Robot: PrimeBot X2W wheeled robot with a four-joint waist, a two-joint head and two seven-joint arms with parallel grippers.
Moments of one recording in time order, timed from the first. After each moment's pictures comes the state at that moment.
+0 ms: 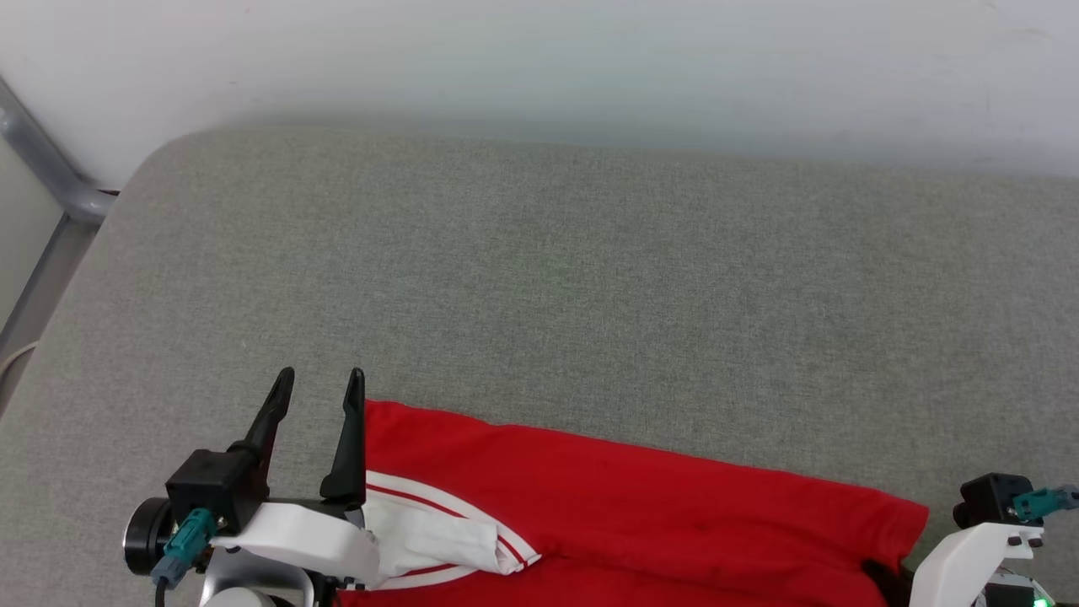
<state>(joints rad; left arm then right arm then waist) -0.10 0.44 -0.43 -0.04 -0.57 0.29 -0.26 0.04 -0.21 -0.05 0.16 0.50 0.13 0.71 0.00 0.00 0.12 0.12</state>
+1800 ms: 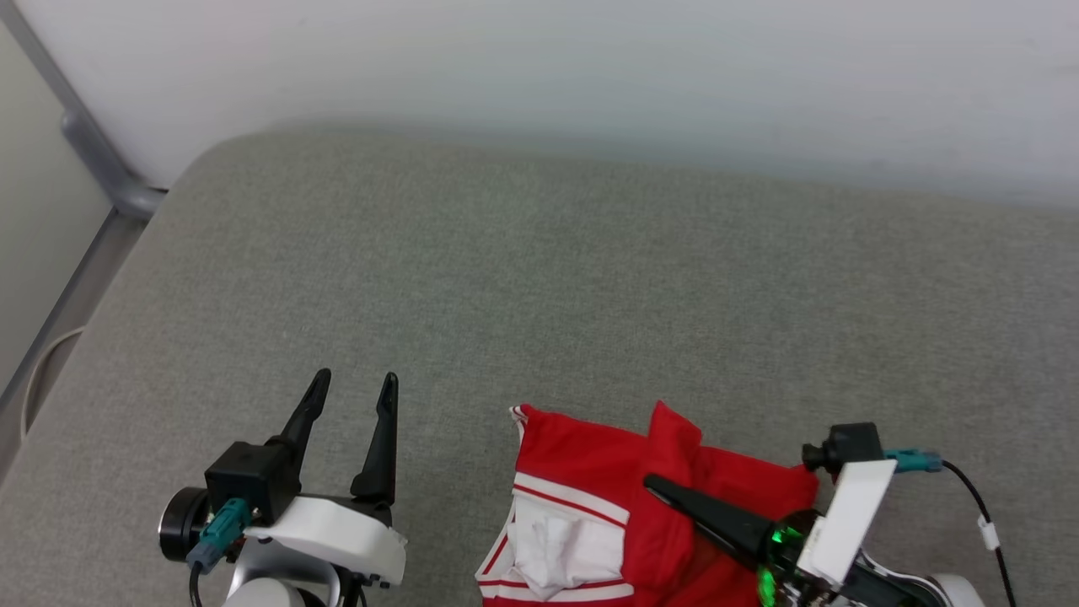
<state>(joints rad) -0.12 0.40 -0.46 0.03 -0.55 0.24 -0.26 -0.09 -0.05 0.11 0.17 1.50 0.13 0.81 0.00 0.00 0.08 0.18</state>
